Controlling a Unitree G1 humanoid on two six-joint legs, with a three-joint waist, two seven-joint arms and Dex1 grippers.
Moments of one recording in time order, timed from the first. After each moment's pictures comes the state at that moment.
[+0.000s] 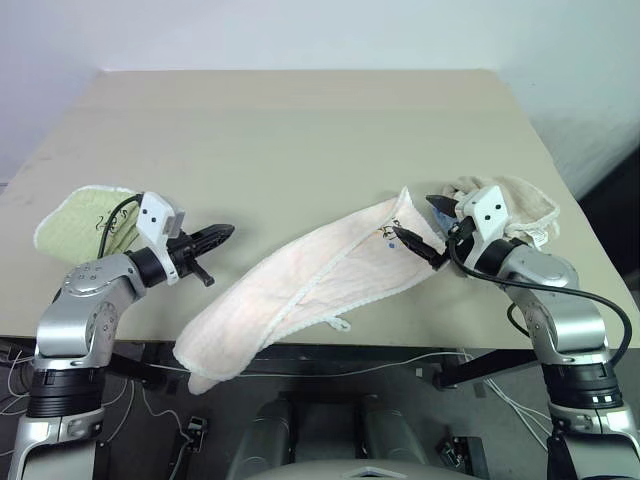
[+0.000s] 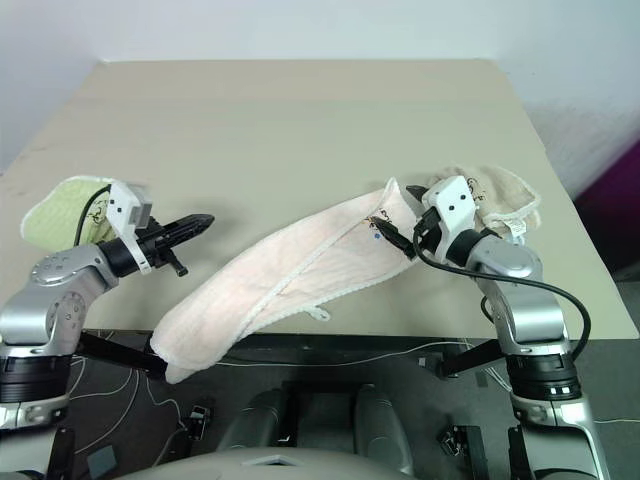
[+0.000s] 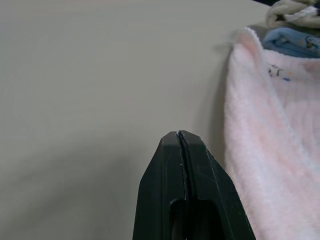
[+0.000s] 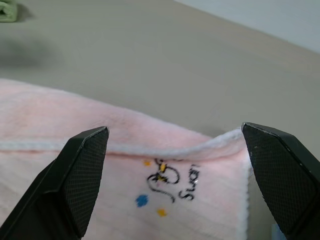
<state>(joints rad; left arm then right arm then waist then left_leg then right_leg) -0.24 0.64 0.19 -0.13 -0.49 0.50 -0.83 -0.33 -0.56 -0.08 -0.13 0.30 0.35 0.67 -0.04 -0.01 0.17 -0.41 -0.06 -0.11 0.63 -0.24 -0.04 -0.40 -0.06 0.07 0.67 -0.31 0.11</state>
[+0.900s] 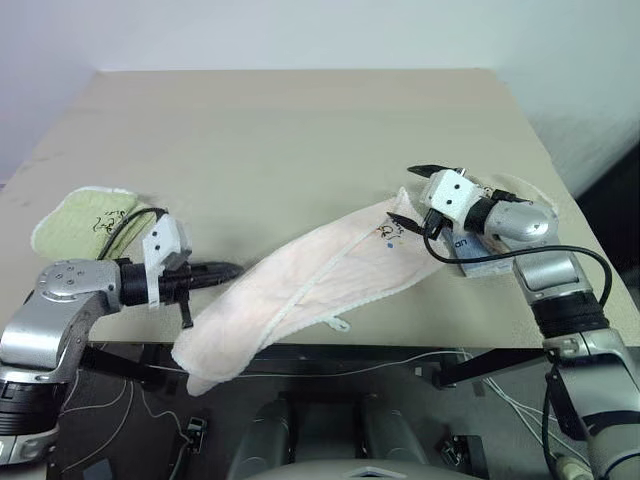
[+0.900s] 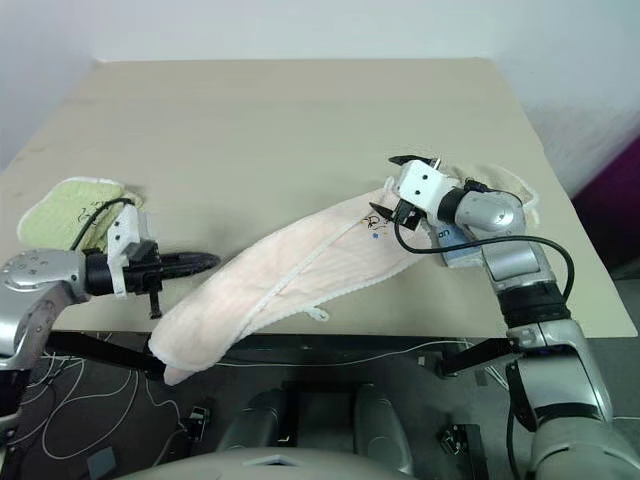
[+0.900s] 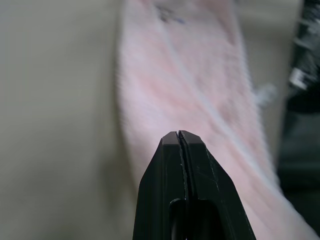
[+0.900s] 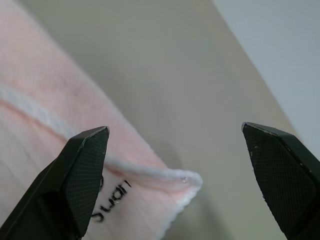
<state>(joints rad) -0.15 0.90 0.12 -0.24 -0.50 0.46 -1.19 -0.72 -0.68 0.19 0.47 -0.13 -0.28 0.79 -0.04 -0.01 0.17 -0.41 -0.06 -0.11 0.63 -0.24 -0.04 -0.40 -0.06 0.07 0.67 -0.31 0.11</state>
